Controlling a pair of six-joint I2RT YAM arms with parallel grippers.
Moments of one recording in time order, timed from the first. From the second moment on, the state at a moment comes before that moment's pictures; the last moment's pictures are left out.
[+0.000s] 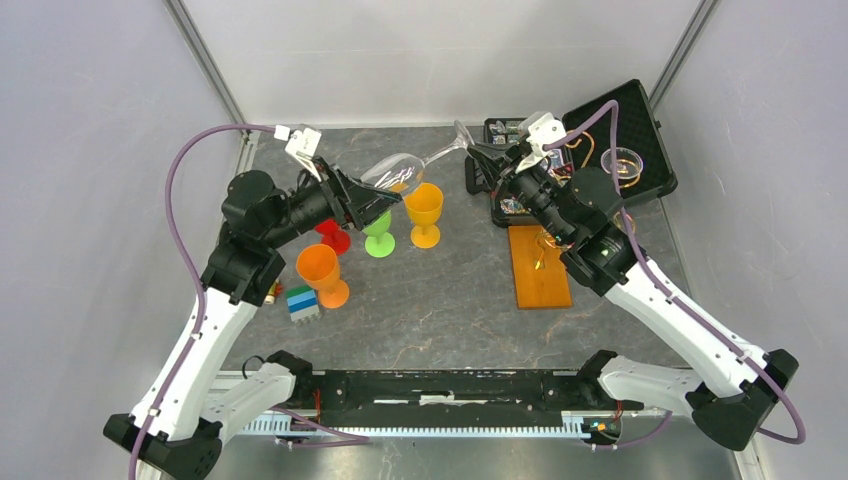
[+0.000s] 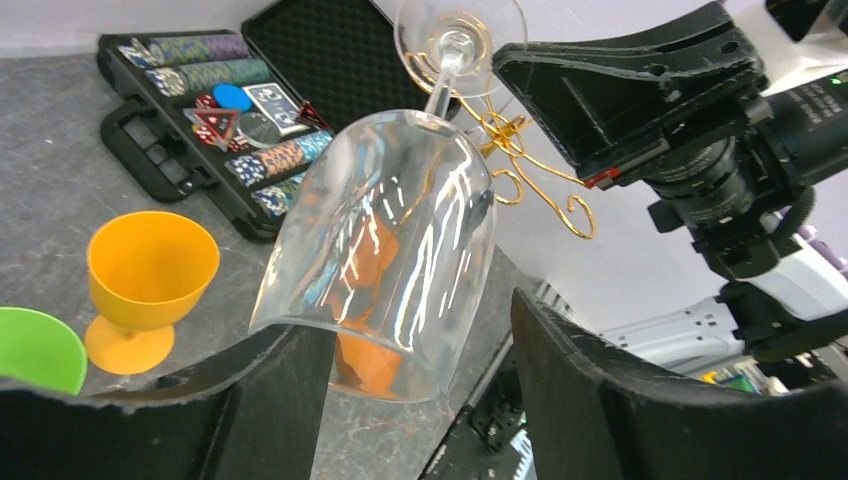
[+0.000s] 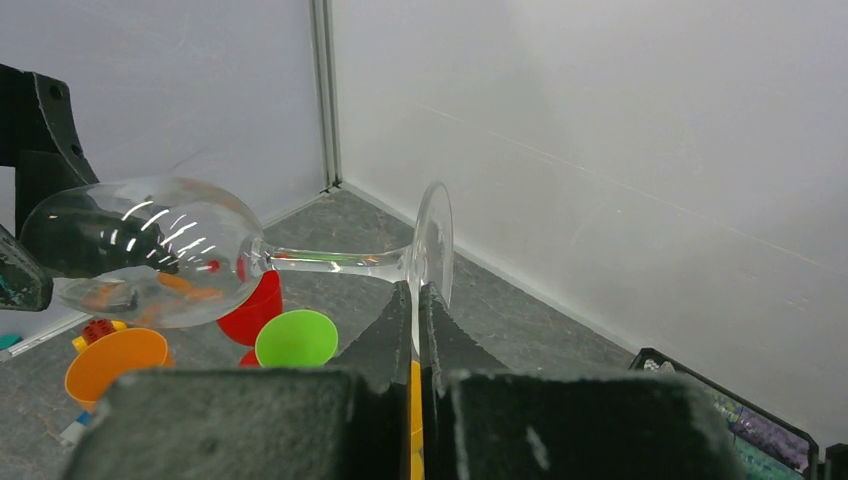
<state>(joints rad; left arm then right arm) -0.40 0.91 1.13 -0.22 0.53 -0.58 0.73 1.09 1.15 0.16 0.01 -0.08</state>
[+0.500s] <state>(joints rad) -0.40 0.88 1.12 -0.15 0.57 -0.68 0.73 1.10 1.12 0.21 0.04 0.00</state>
